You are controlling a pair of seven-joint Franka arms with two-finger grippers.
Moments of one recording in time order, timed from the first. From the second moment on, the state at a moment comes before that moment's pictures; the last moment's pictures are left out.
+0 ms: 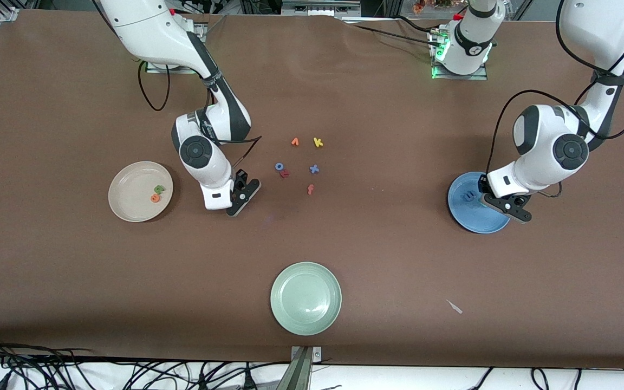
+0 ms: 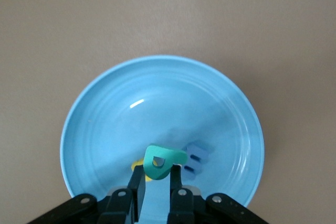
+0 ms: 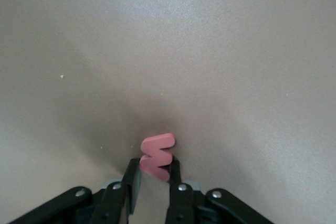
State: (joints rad) left arm 0.08 0.33 -0.08 -2.16 0.04 2.46 0.45; right arm 0.61 0.59 -0.13 -1.94 0.15 2.51 -0.55
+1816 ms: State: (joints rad) left arm 0.07 -0.08 -0.10 -1.79 0.04 1.62 0.17; right arm 0.55 0.57 -0.50 -1.82 0.16 2.00 -0.52
